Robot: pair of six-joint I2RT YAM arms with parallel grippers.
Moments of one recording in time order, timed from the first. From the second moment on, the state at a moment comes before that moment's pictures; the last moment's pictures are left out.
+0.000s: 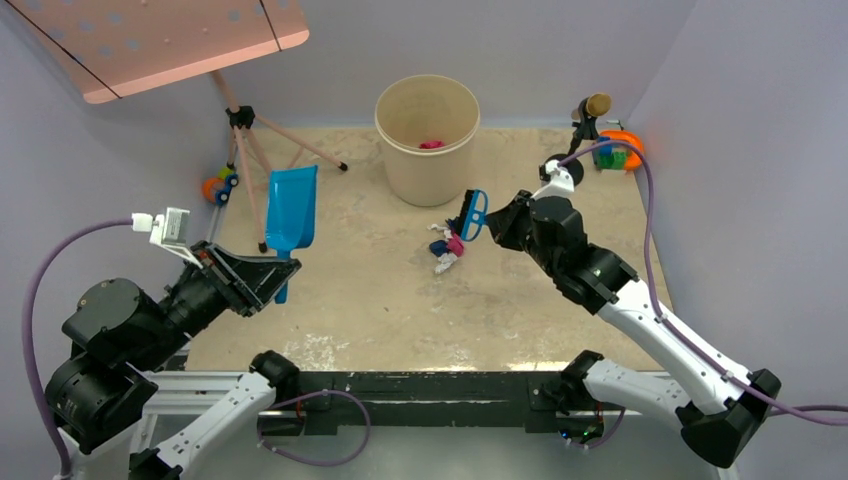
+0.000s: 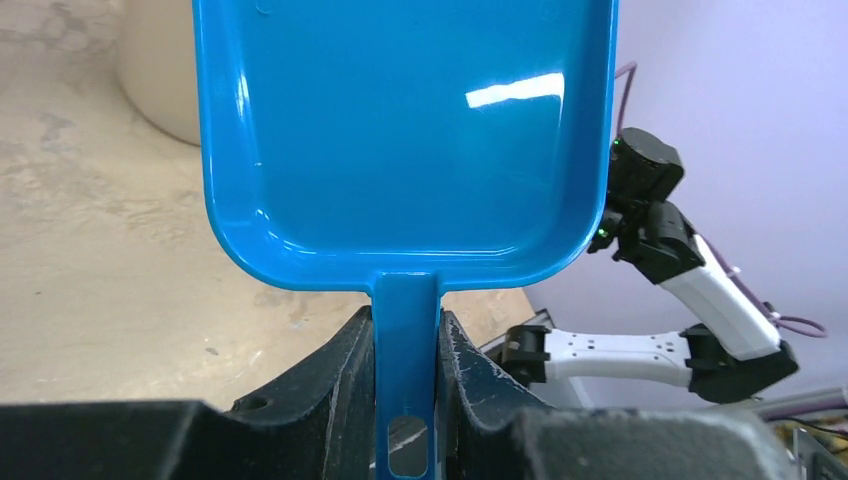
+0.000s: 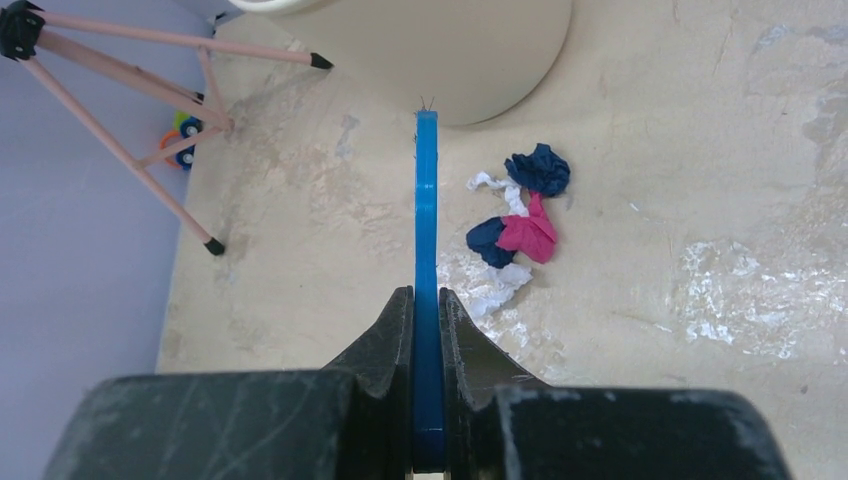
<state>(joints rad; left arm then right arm) -0.54 0.54 1.43 -0.97 0.12 -0.71 0.69 0.96 0.98 -0.41 0.32 0.74</state>
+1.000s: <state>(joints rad) -0.54 0.69 0.92 -0.80 0.03 -0.52 0.67 1.43 0.89 -0.08 0.22 1.20</state>
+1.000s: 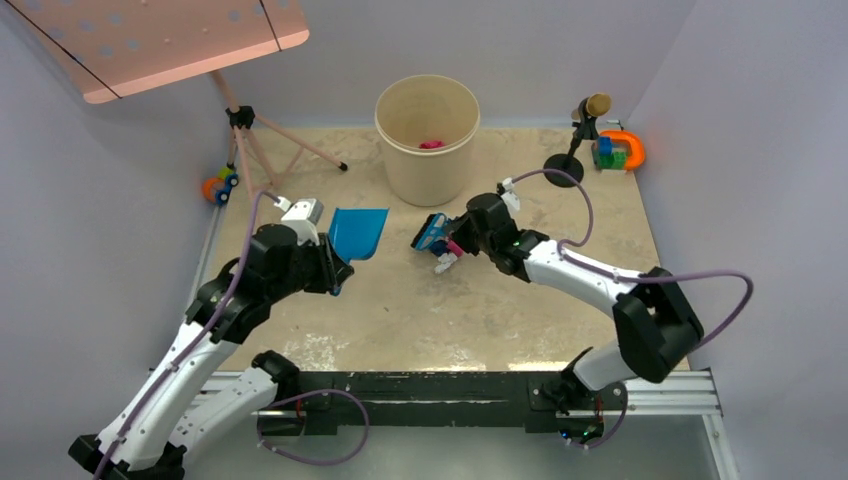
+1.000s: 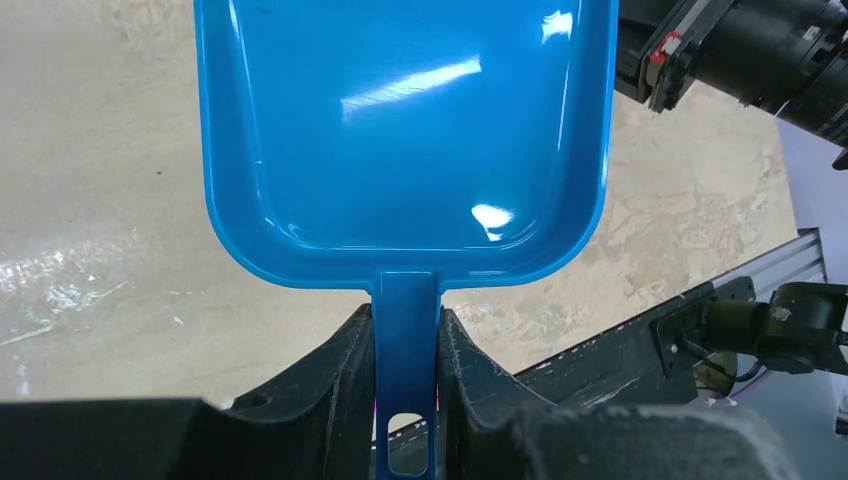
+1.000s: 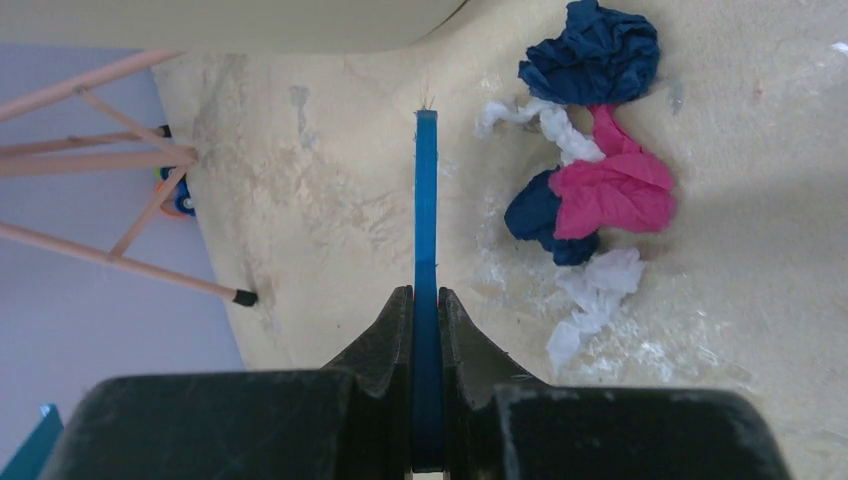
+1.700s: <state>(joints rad) -0.56 0.73 0.74 -0.67 0.07 -0.57 0.64 1.47 0.86 -0.18 0.22 1.38</state>
